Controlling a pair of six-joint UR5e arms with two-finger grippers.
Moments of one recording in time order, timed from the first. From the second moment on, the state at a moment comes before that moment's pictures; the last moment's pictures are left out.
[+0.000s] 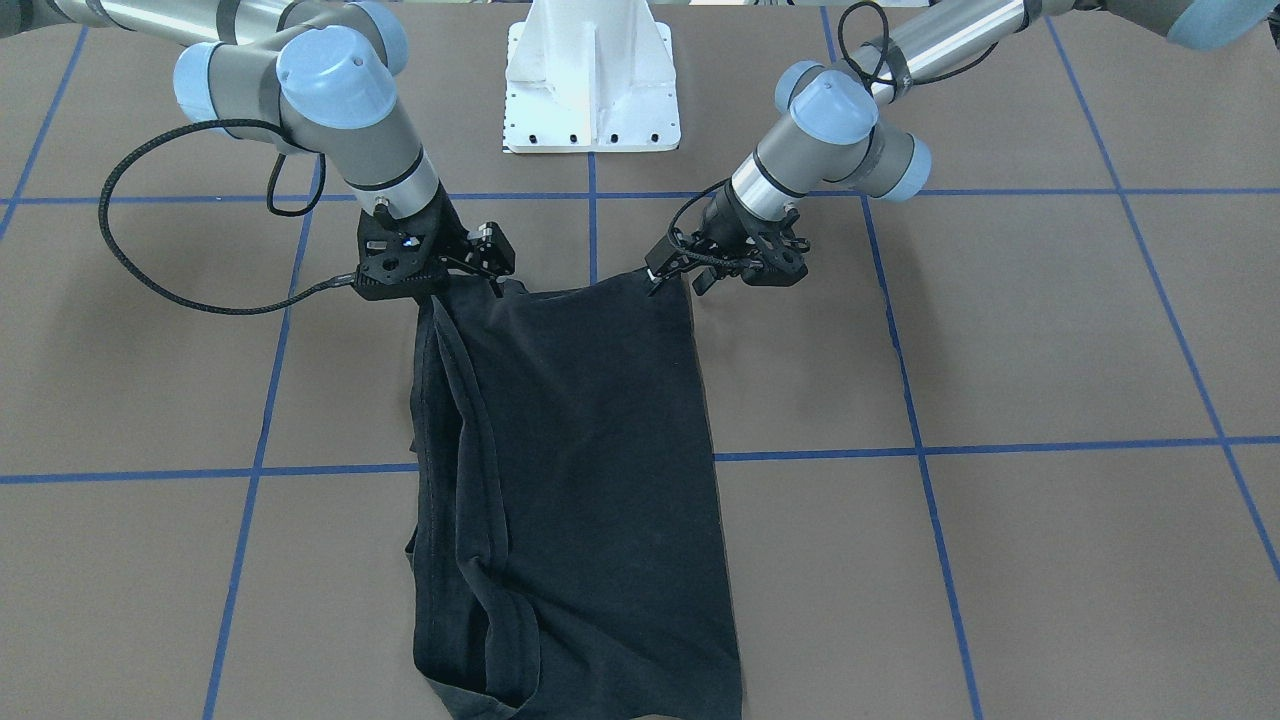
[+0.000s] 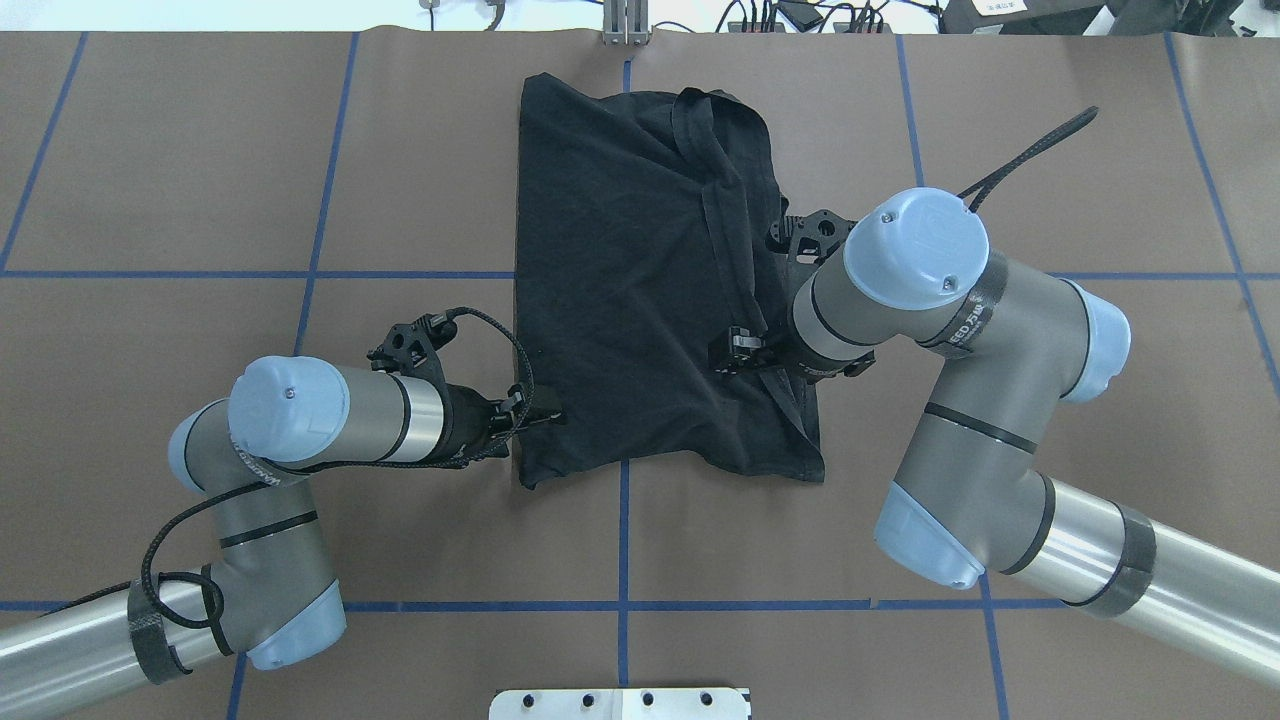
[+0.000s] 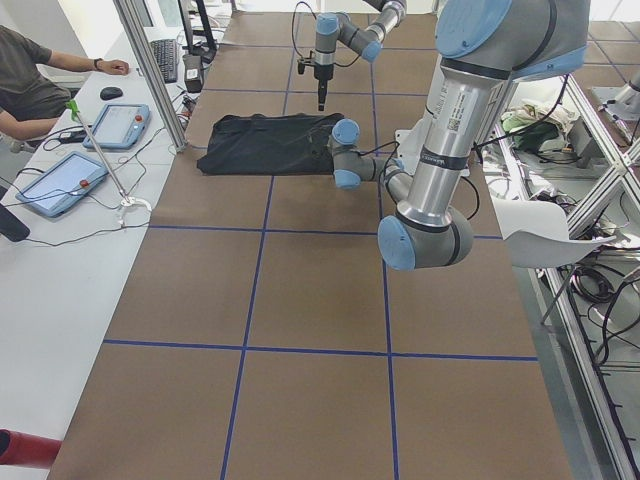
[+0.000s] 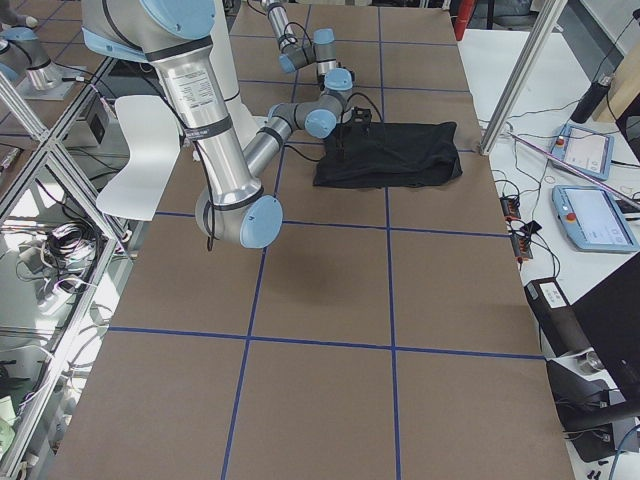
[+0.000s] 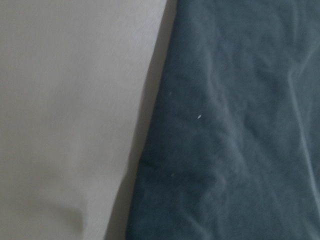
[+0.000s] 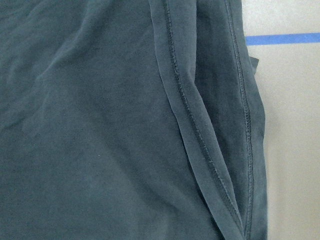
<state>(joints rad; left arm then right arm) -0.43 -1.98 -1.60 -2.44 -1.81 -1.76 0.59 -1.10 1.83 -1.44 1.95 1.20</state>
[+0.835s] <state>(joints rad) -0.41 -2.00 -1.61 -2.44 -1.83 -1.79 0.58 -1.09 1.78 -1.44 1.96 1.29</state>
